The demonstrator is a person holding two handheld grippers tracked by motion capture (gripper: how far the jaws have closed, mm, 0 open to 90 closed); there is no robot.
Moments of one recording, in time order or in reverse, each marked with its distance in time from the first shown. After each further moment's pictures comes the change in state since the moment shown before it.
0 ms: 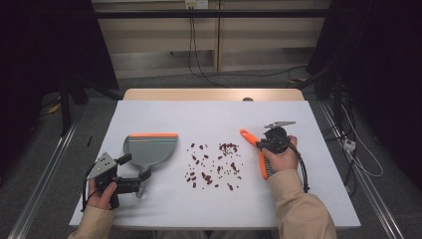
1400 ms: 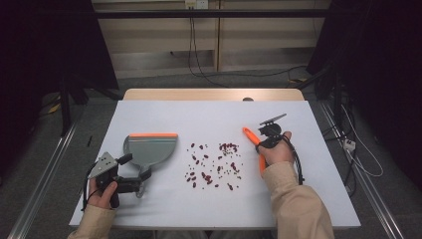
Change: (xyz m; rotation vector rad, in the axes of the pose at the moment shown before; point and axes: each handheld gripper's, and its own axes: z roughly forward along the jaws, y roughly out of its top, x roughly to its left) left arm 0.002 -0.001 0.003 0.011 -0.007 0.000; right arm 0.003 0.018 0.014 0.269 -0.063 0.088
